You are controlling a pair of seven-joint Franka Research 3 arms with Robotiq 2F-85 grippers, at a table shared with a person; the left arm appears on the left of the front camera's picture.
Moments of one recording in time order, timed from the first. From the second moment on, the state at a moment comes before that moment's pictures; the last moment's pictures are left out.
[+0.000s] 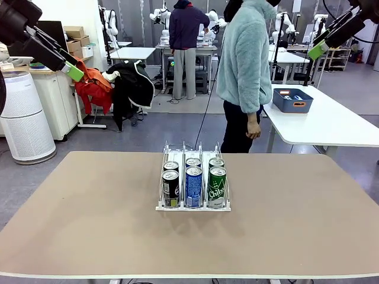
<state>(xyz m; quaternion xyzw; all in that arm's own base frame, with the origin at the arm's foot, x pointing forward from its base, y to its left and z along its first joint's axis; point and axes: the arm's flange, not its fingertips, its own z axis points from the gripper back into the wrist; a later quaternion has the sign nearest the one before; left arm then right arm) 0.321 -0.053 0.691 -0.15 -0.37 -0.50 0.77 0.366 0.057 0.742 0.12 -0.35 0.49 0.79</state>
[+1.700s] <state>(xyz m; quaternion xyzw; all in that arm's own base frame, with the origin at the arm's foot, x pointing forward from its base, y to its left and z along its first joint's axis) 0.299 -0.064 0.760 -0.17 -0.37 -0.53 0.74 0.334 0.052 0.772 0.14 -0.35 0.44 0.81</state>
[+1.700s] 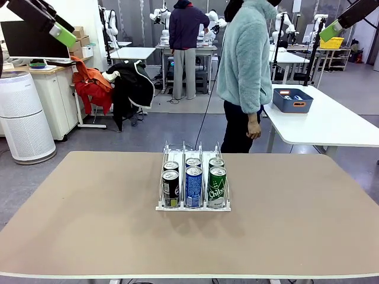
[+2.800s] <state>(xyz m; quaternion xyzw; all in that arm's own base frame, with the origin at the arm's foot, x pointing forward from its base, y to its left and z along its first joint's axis) 0.296 -0.066 0.764 -0.18 -0.37 -0.52 0.75 0.334 0.052 0.772 0.14 -0.35 0.44 0.81</state>
